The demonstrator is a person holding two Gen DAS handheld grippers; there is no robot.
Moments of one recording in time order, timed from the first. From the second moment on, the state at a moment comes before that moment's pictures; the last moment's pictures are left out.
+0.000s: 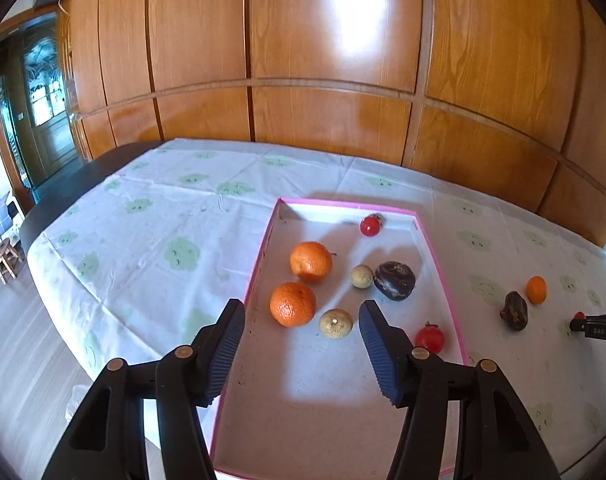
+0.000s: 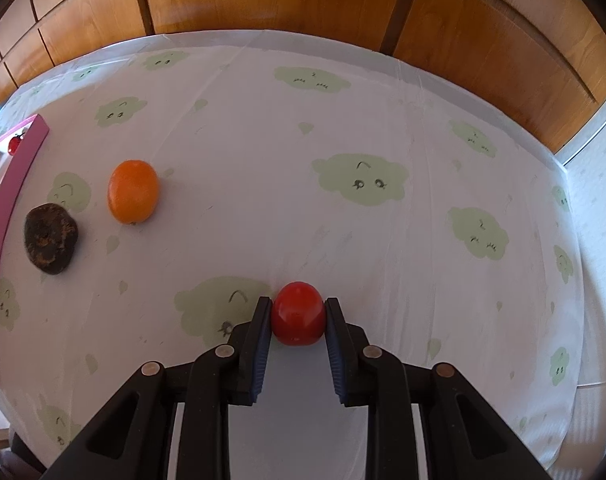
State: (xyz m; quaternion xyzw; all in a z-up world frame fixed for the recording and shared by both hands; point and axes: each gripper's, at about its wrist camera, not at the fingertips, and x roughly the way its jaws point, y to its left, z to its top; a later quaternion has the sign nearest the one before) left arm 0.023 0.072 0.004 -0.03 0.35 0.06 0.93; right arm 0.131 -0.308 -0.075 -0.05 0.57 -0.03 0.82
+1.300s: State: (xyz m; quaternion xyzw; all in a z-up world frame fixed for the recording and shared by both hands) left arm 0.013 0.113 0.019 -0.03 0.31 0.11 0.94; right arm 0.099 -0.003 -0.038 -0.07 0.51 0.33 0.79
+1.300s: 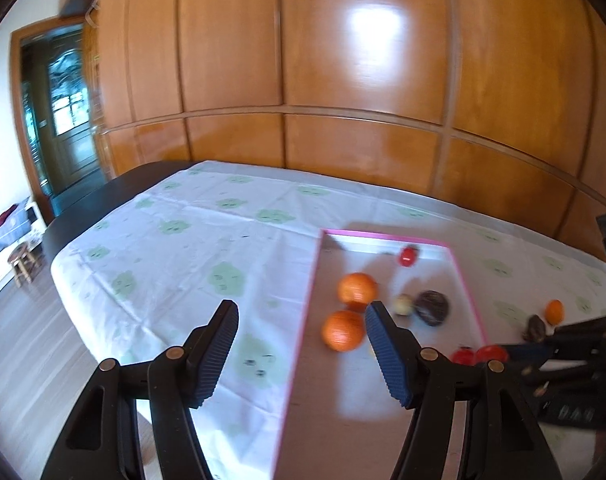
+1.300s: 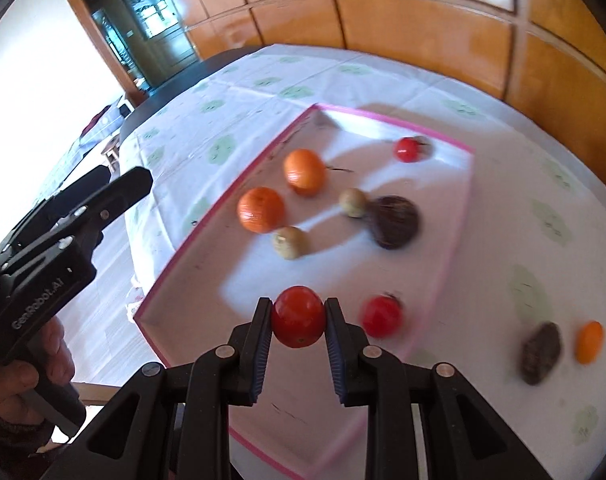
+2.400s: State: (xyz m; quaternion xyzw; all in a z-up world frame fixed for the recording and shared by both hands) left arm 0.009 0.055 0.008 0.01 0.34 0.03 0.94; right arm 0.083 -0.127 0.000 -0.04 0.46 0.21 0.86
